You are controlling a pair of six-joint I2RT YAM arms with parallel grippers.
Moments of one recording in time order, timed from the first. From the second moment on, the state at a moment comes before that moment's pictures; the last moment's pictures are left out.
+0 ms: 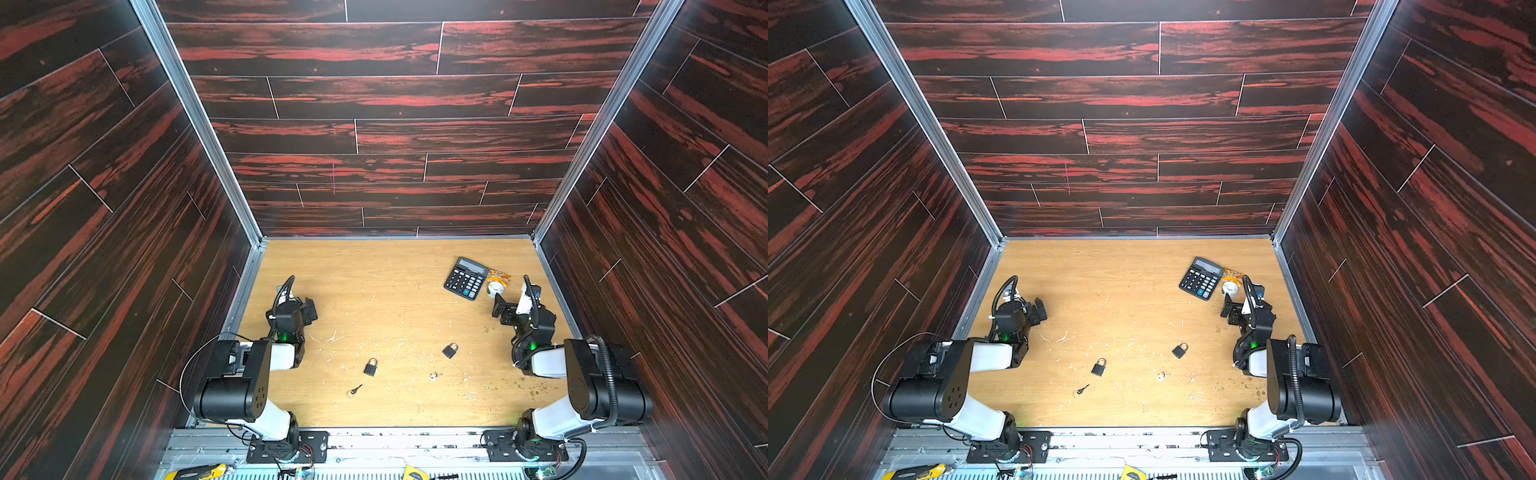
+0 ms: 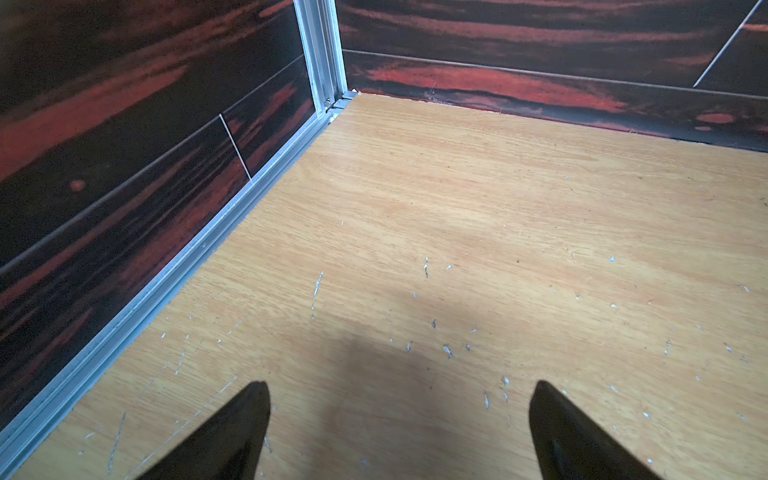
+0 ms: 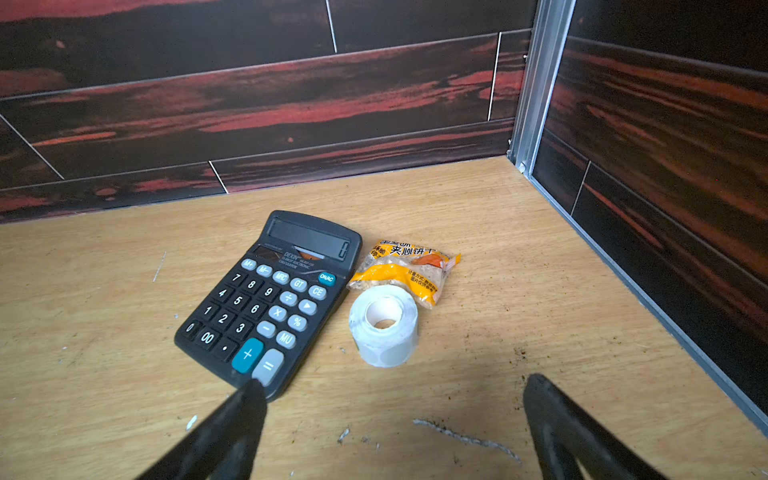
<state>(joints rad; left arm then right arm) 0.02 1.56 0.41 0.73 -0.29 -0.13 -0.07 1.54 0.31 1.01 -0.06 0.07</state>
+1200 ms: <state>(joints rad) 0.02 1.16 0.61 0.15 -0.12 -0.45 -0.25 1.01 0.47 0.23 -0.33 0.62</state>
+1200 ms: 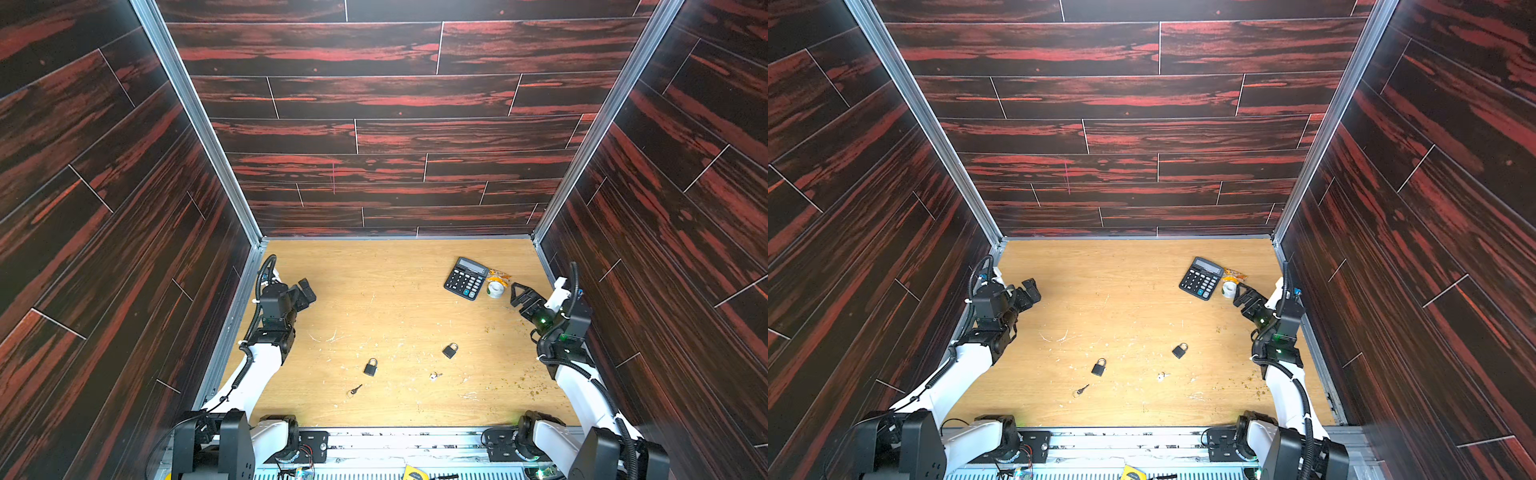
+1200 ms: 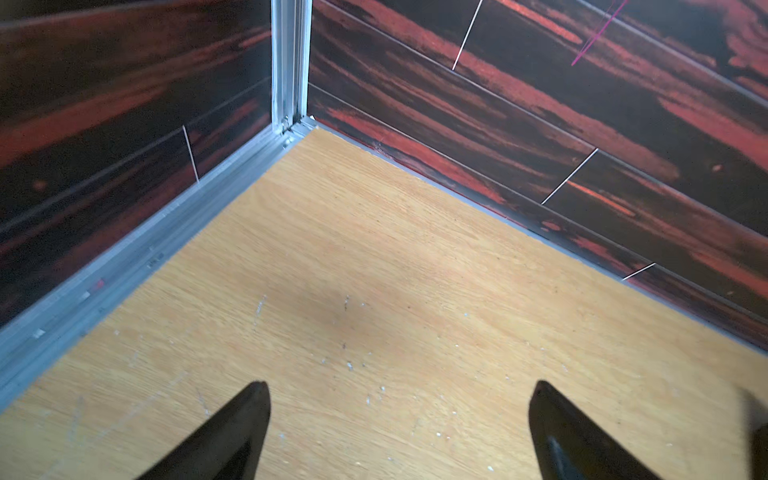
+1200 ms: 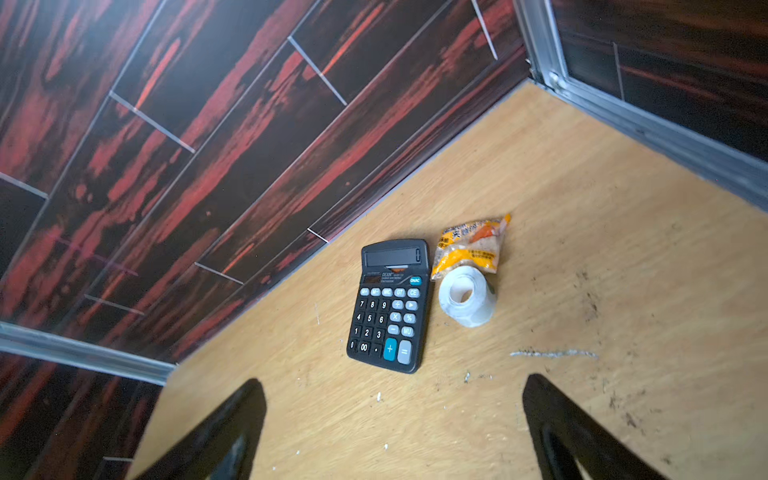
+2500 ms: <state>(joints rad) -0.36 0.96 0.56 -0.04 0.09 -0.56 0.57 1.12 0.66 -0.50 -0.12 0.75</state>
